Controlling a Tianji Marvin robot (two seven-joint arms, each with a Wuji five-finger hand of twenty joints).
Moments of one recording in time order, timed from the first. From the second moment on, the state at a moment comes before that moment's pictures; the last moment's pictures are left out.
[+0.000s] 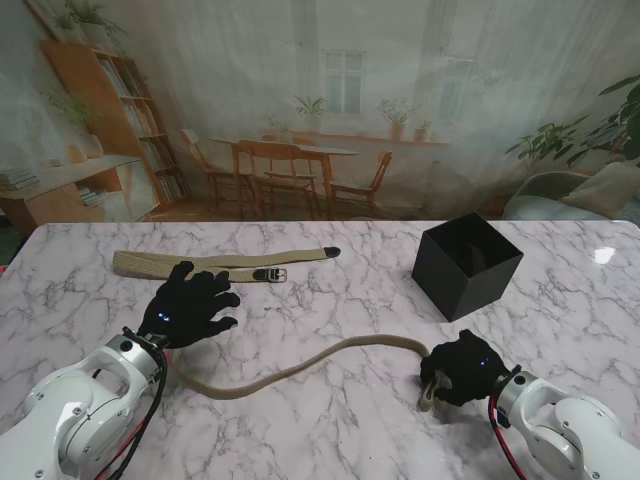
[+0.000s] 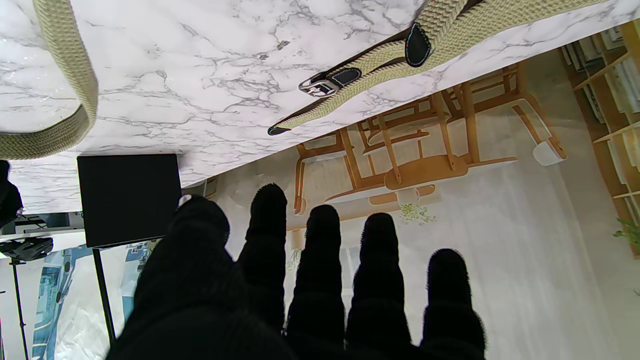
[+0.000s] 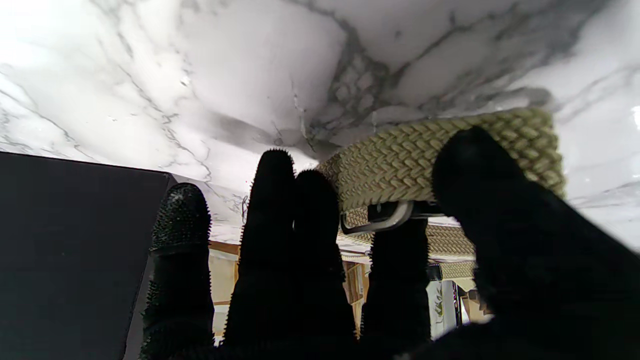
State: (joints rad) left arm 1.79 -1.03 -1.43 -1.86 1.31 -0.23 0.05; right arm -1.78 -1.00 1.43 -1.56 -1.27 -0.44 -0.08; left_hand 0.96 -0.08 -0.01 0.00 0.64 0.02 0.31 0.61 0.64 0.08 0.20 0.35 0.49 0.16 0.23 0.46 0.04 0.26 0.54 0.46; right_hand 0.49 -0.65 0.97 -0.26 0.75 -0.24 0.82 0.06 0.86 0.09 0.36 0.25 0.89 0.02 0.35 0.41 0.40 0.35 1.08 0.42
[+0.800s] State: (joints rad) left arm 1.79 -1.03 -1.43 -1.86 1.31 -0.23 0.06; right arm -1.73 -1.01 1.36 -1.45 -1.24 -0.42 -0.27; left_hand 0.96 -0.08 -0.01 0.00 0.64 0.02 0.31 0.61 0.65 0.08 0.20 0.35 0.49 0.16 0.23 0.46 0.04 0.26 0.53 0.46; right_hand 0.54 -0.62 0.97 -0.27 0.70 -0.24 0.73 0.14 1.26 0.00 0.45 0.34 1.02 0.00 0.35 0.37 0.51 0.30 1.12 0.38
